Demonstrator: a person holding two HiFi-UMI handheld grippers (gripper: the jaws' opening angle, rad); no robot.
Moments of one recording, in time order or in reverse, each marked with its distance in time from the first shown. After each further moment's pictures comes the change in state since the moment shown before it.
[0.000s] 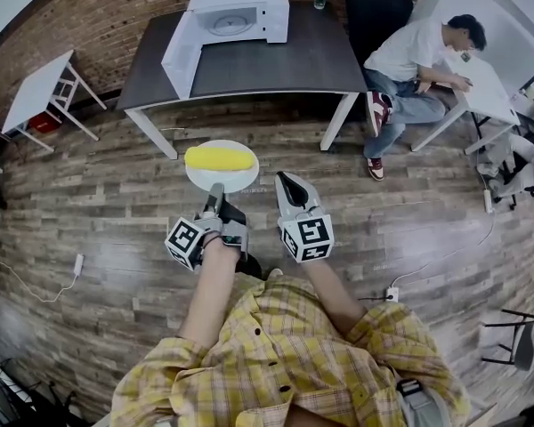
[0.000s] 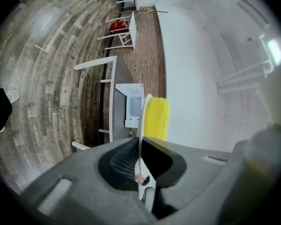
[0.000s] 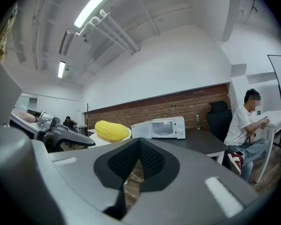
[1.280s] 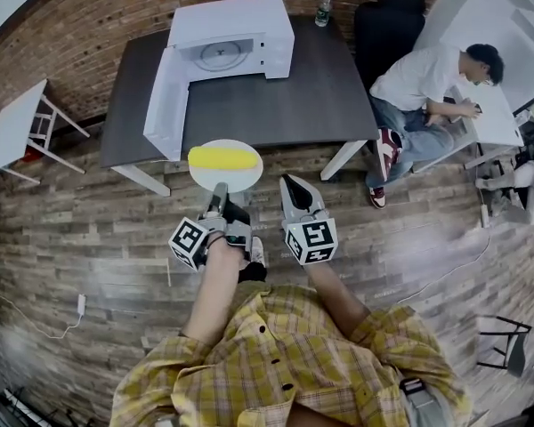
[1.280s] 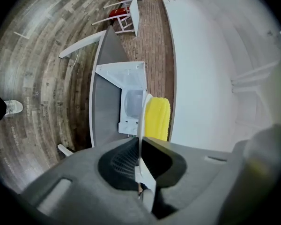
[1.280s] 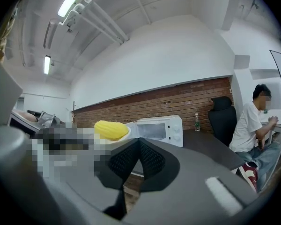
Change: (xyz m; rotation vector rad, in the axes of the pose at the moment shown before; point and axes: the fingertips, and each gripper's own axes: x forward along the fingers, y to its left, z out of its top) left arm 0.283 -0.022 0.073 -0.027 0.061 0.043; right arm 0.246 -0.136 0.031 0.026 0.039 -0.082
